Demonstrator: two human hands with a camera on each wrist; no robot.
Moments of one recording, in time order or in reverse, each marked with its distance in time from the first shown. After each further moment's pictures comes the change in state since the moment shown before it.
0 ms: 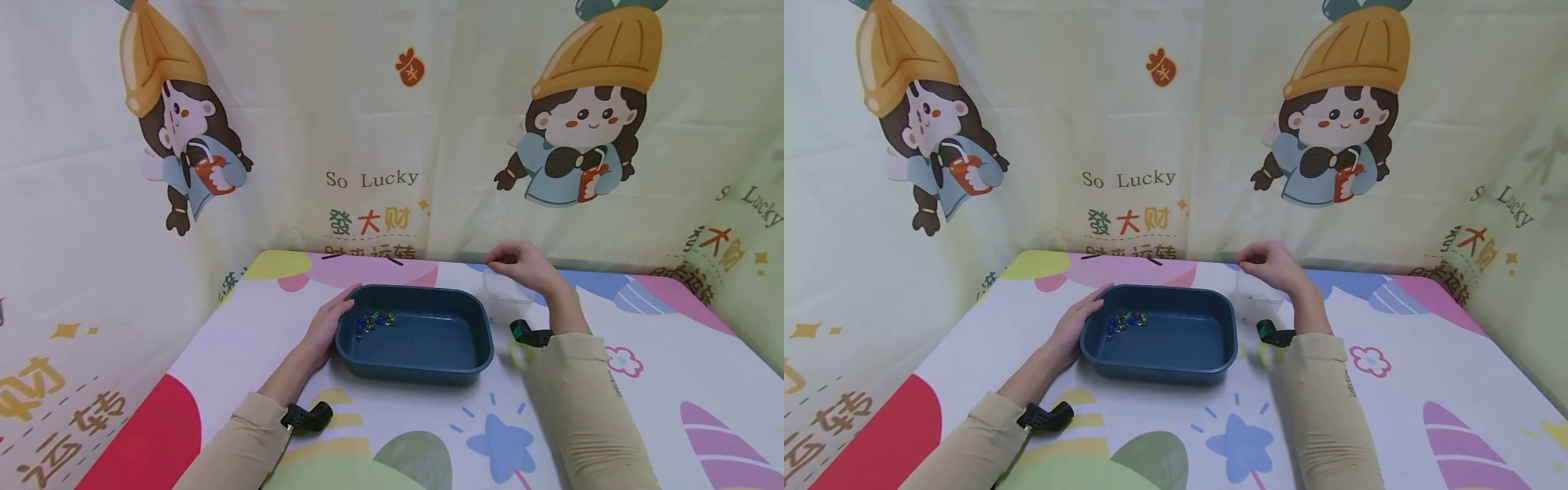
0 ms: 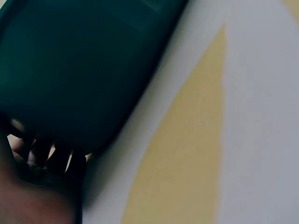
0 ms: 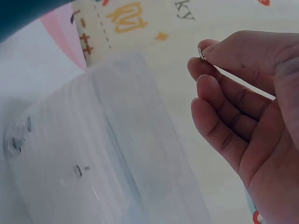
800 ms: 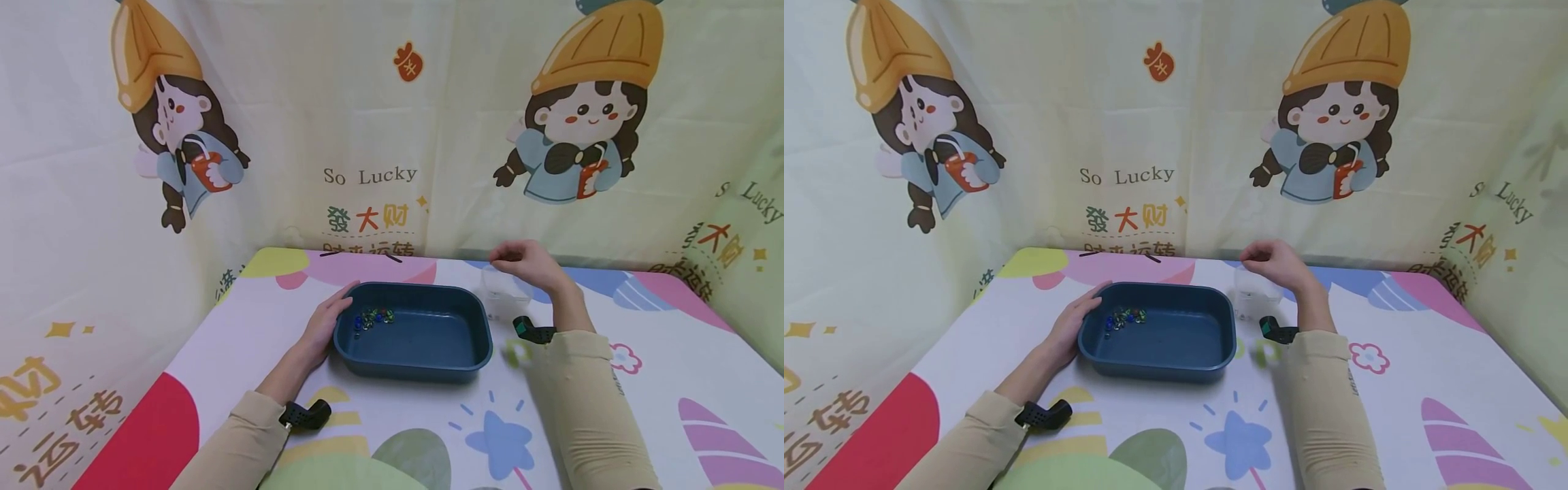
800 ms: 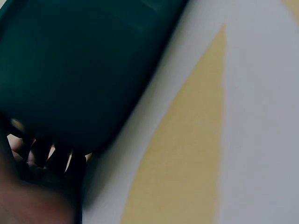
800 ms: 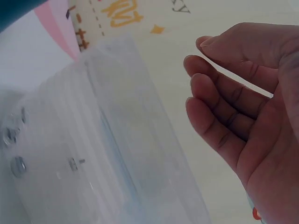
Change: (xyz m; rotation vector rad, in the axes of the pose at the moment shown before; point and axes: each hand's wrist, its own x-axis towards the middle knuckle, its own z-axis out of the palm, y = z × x) left_hand 0.002 0.000 -0.002 0.003 -0.009 -0.011; right_hand -0.005 0.002 -0.006 0.014 -0.018 0.076
